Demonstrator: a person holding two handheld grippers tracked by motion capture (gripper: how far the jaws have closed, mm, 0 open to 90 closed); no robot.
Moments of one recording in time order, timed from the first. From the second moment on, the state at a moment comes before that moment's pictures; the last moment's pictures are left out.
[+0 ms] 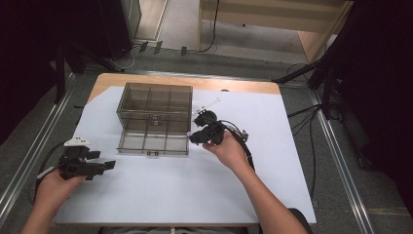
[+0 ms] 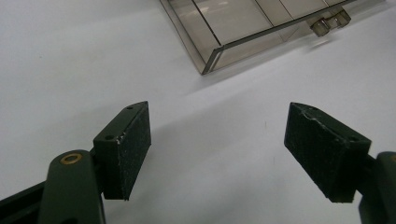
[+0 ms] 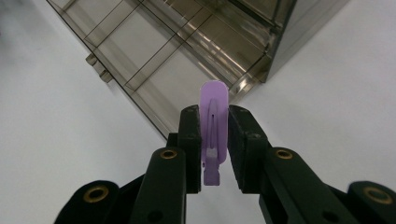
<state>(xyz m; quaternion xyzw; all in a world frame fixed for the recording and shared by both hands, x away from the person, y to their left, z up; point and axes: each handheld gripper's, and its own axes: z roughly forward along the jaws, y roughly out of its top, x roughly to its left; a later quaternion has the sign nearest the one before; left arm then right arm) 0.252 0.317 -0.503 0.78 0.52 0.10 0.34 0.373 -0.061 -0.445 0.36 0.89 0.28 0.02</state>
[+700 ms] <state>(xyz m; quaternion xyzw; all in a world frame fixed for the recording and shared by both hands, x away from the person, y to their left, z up) 0.252 0.316 -0.504 0.77 0.53 0.10 0.34 0.373 -0.045 -0.450 0.33 0.90 0.29 0.01</state>
